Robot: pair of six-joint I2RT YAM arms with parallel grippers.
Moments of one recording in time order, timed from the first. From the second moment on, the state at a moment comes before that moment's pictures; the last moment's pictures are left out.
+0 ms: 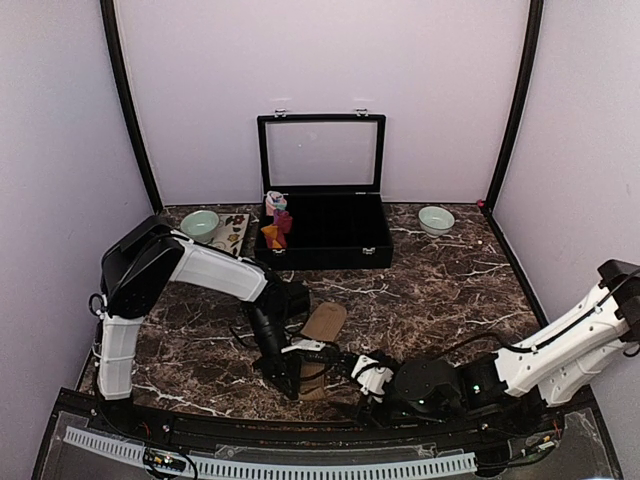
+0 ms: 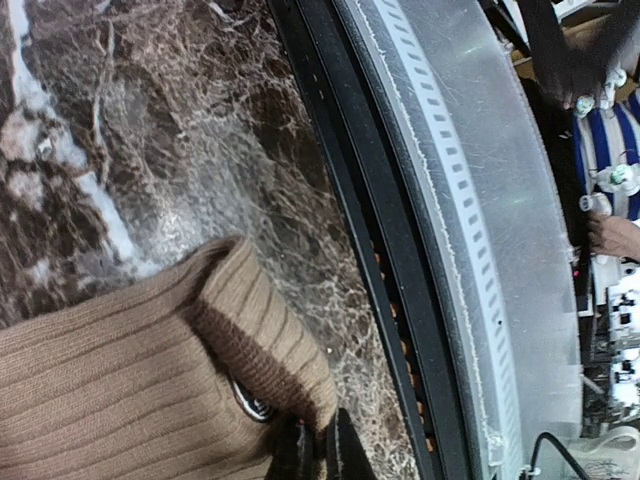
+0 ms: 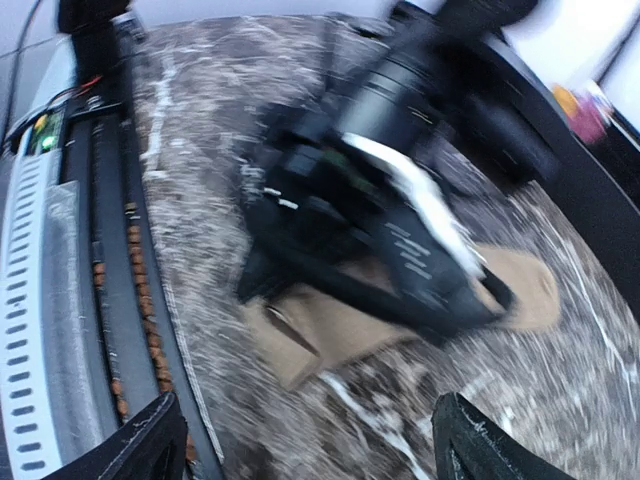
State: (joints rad) left arm -0.89 2.13 1.31 -0.99 0.87 0.94; right arm 1.55 1.37 0.47 0.37 0.44 0.10
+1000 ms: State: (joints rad) left arm -0.87 2.28 1.48 -1.23 0.90 0.96; right arm 1.46 1.84 0.69 0.52 0.13 -0.28
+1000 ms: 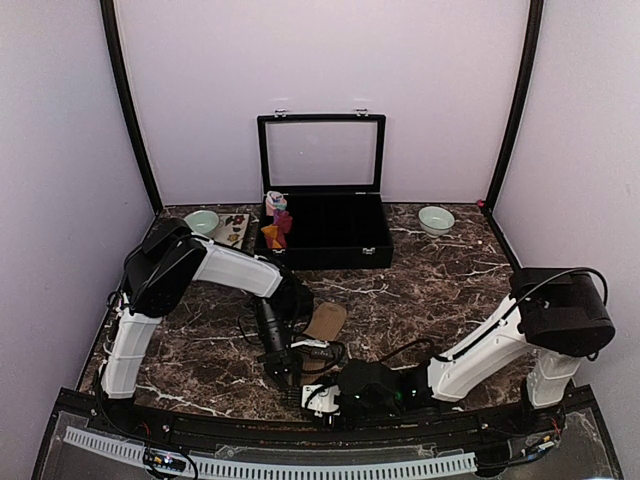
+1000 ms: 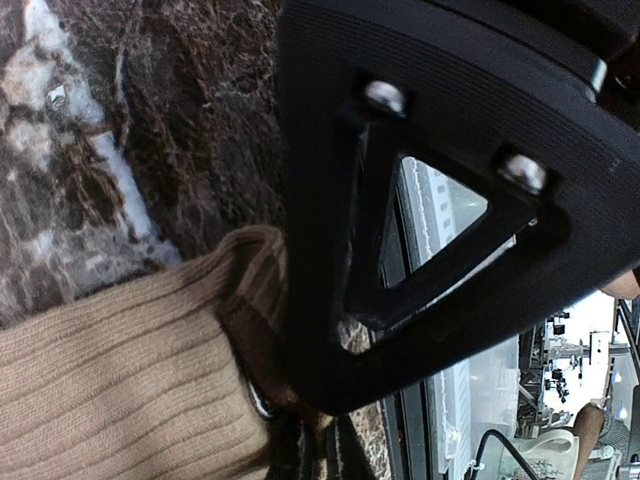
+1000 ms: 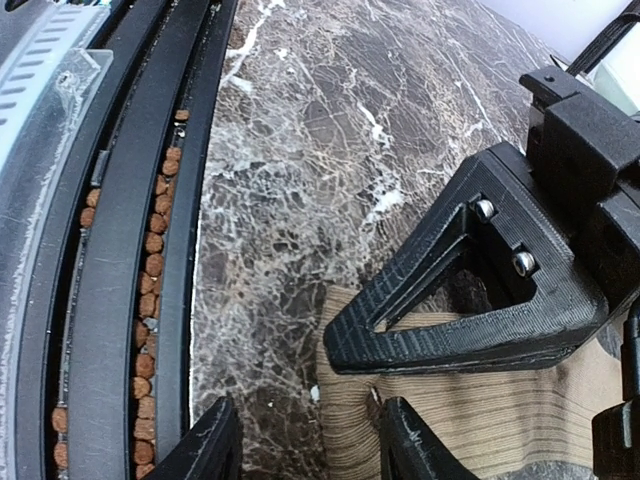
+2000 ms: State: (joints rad) left arm -0.84 1.95 1.19 -0.94 0.74 0.74; right arm 1.44 1.86 0.69 0.55 0.10 -0.05
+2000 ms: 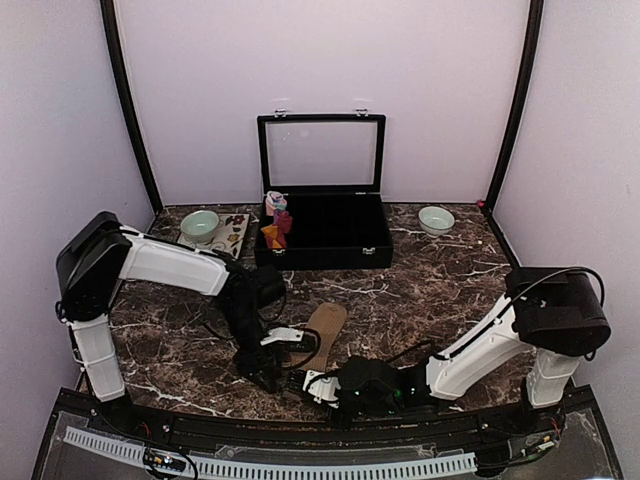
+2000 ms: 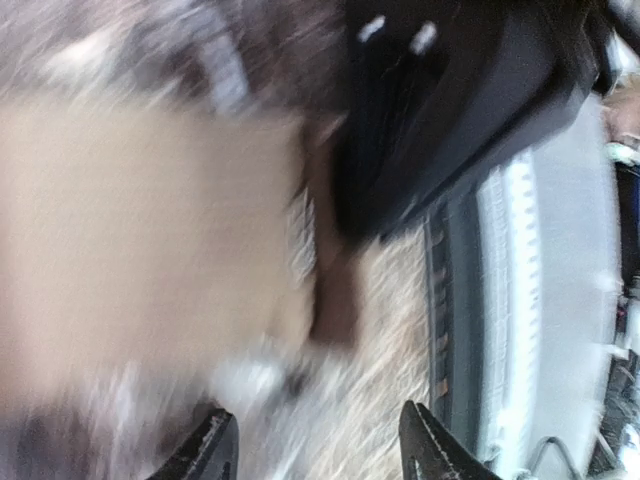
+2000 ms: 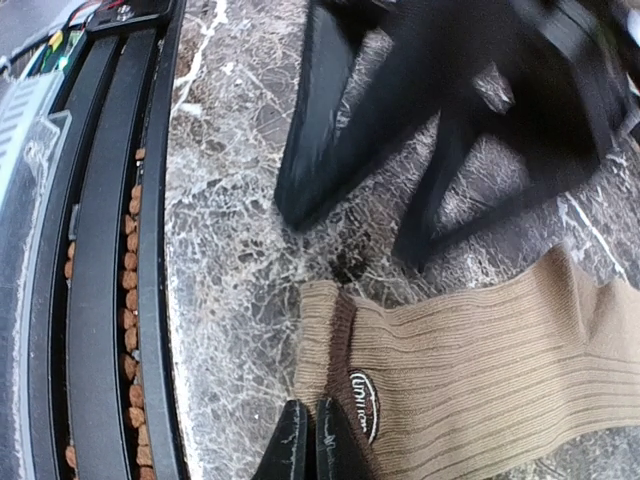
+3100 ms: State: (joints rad) left arm -1.10 1.57 0.94 -0.73 0.36 0.97; right arm 1.16 1.94 0.71 0.58 -0.54 0.60
